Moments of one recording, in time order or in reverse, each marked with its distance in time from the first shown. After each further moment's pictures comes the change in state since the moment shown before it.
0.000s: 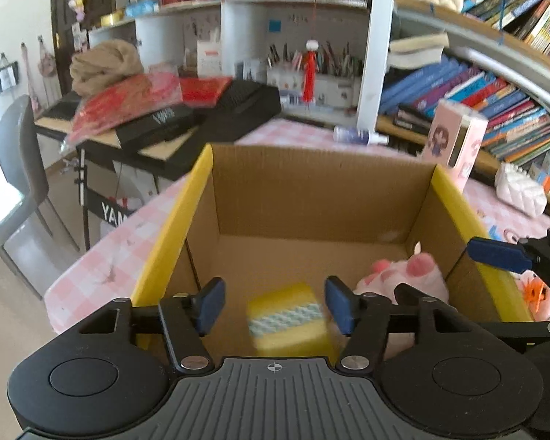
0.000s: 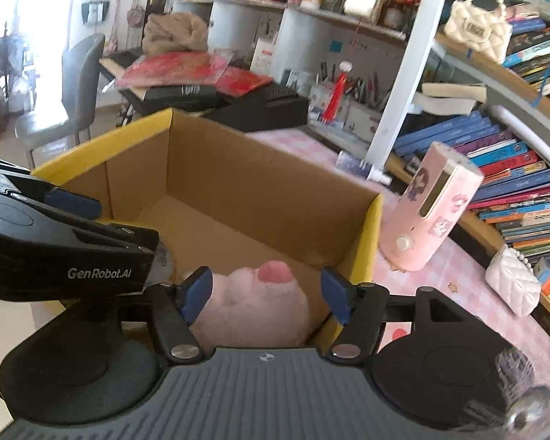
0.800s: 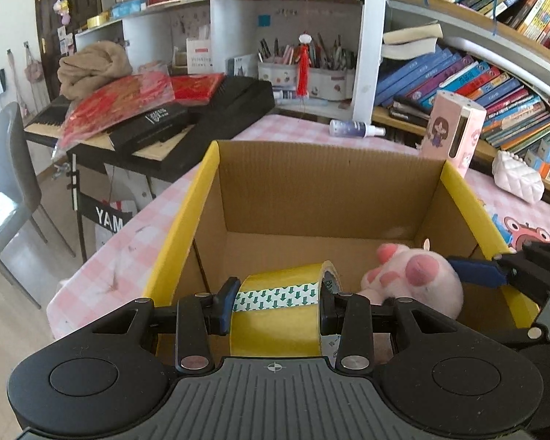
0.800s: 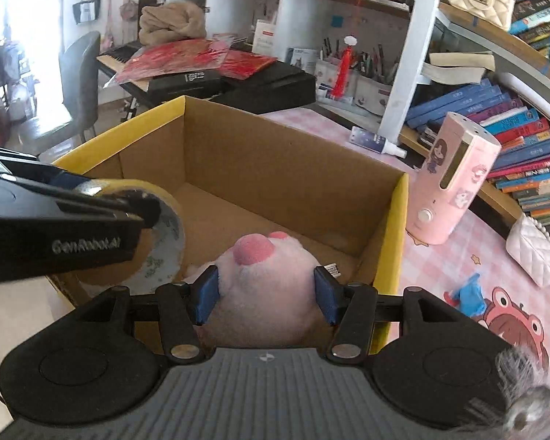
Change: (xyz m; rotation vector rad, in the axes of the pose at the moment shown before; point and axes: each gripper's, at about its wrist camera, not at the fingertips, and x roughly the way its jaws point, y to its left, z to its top) left arm 0.012 0.014 0.003 0.047 0.036 -0.025; right arm 0.016 0.013 0.001 0.043 0.080 0.059
